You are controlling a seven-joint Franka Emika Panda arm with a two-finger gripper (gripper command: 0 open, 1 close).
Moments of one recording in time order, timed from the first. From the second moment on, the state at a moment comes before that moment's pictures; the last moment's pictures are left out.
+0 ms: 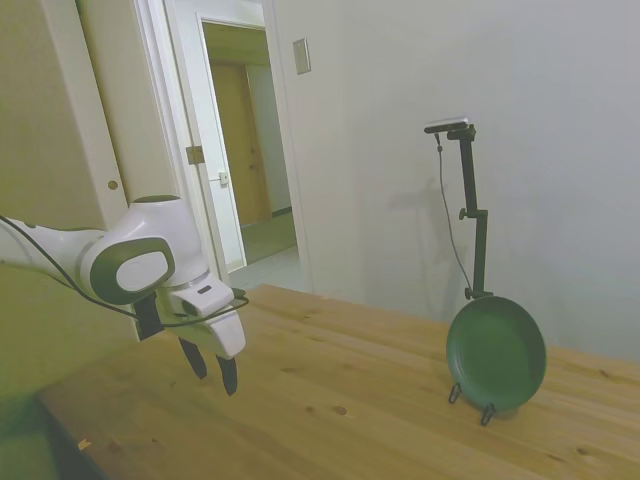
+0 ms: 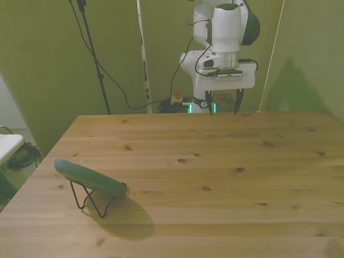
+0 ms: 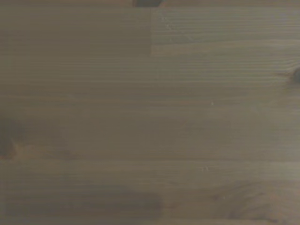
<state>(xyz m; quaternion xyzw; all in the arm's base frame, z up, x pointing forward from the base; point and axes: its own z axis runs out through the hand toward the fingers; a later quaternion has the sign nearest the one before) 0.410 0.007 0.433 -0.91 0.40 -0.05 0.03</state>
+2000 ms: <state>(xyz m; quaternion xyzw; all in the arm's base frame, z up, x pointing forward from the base) 0.608 -0.292 0.553 -0.64 0.69 -0.29 0.14</state>
